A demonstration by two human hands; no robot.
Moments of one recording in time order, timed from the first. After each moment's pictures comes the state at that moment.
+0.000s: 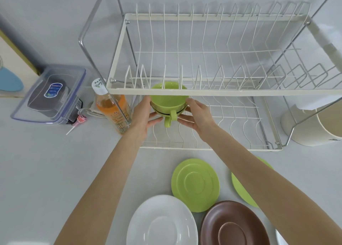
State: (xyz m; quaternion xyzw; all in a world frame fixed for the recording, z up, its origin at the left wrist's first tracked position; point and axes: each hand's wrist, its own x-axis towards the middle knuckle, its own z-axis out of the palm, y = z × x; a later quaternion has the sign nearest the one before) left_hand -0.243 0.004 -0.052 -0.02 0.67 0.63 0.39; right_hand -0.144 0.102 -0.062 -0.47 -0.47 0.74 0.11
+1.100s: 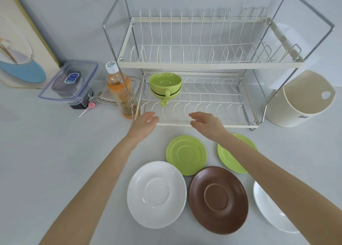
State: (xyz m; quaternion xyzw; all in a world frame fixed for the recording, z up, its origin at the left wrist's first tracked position) left_hand -0.164 -0.077 -0.051 0.20 0.84 0.39 0.33; right_hand -0.030 0.063 -0.051 -0.37 -0.81 0.45 0.00
